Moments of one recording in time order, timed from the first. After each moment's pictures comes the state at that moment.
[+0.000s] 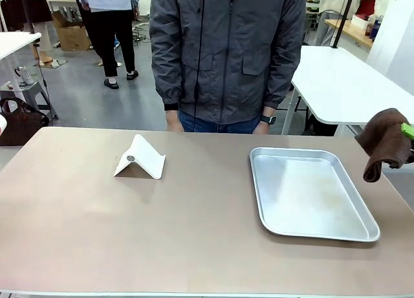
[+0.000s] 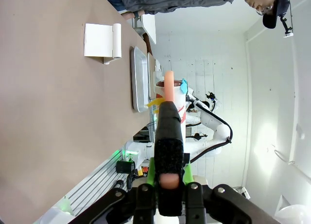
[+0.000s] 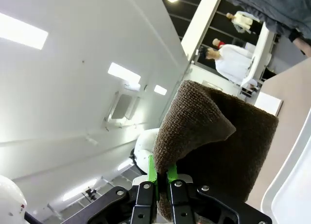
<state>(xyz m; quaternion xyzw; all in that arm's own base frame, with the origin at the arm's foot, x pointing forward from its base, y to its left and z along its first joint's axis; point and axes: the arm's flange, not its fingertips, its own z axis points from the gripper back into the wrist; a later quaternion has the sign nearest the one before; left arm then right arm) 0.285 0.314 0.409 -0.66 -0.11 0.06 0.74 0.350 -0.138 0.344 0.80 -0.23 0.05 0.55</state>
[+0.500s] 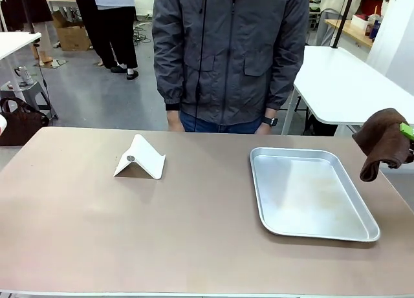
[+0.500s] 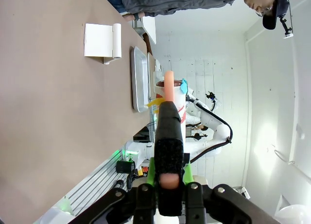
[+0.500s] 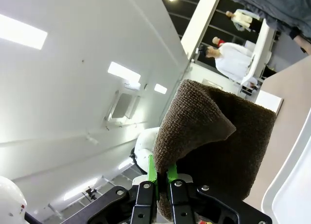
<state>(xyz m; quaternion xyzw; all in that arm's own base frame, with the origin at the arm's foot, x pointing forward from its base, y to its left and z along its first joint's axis) 0.285 0.313 0.409 -0.66 -0.11 0.06 0.74 0.351 -0.137 0.344 0.80 -0.23 0.05 0.55</state>
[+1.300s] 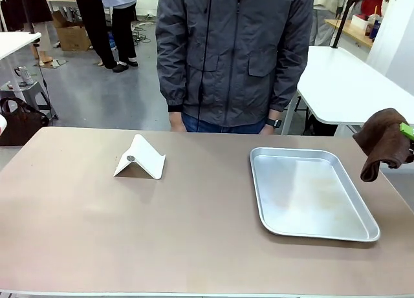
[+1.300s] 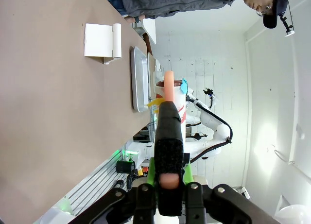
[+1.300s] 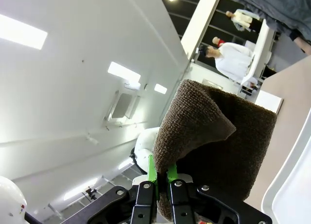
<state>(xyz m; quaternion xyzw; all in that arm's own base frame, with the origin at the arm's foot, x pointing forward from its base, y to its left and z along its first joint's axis) 0.285 0.313 0.409 -0.66 -0.11 0.06 0.74 0.351 -0.137 0.344 0.80 -0.23 0.05 0.55</state>
